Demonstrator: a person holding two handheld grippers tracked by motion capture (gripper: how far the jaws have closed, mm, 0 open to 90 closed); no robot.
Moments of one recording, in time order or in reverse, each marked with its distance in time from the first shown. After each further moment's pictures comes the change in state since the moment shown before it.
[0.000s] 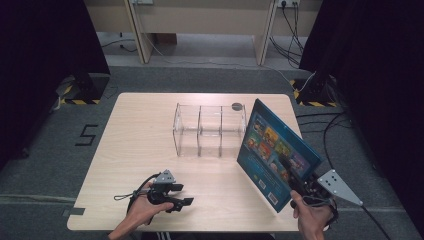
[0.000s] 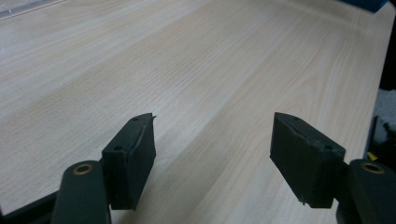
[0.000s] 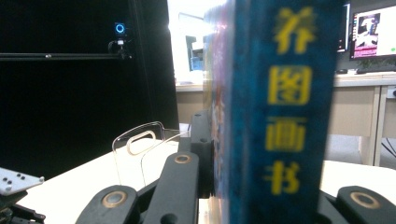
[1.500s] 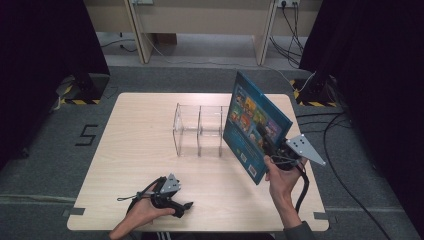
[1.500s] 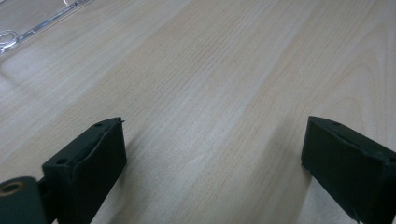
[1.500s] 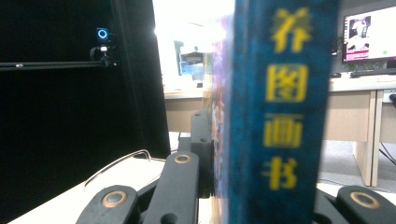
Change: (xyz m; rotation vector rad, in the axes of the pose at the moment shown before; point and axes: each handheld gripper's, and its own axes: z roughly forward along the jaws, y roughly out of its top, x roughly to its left) left arm 0.000 -0.012 0.016 0.010 0.124 0.198; right arm 0.010 0.013 0.100 -0.023 -0.058 0.014
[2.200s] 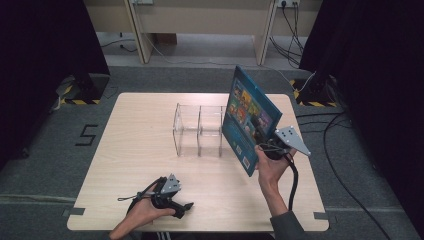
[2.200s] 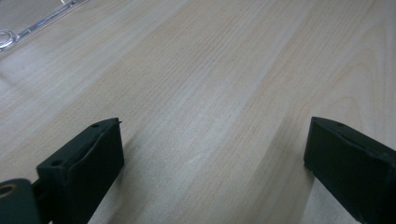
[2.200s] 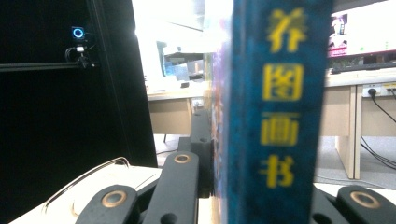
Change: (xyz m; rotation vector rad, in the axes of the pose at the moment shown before) left arm -0.001 0.000 0.000 0.006 -0.003 0.003; right arm -0.001 -0.013 0.036 -0.002 -0.078 0.012
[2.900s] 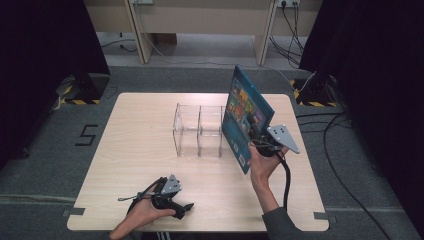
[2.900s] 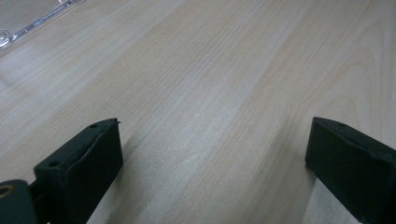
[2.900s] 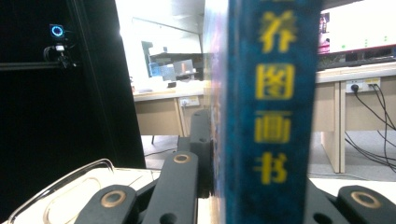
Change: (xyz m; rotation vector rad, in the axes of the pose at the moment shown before) left arm -0.002 0.000 0.000 0.000 -0.002 0.002; right arm 0.005 -0.016 0.019 -0.005 -0.065 0.003
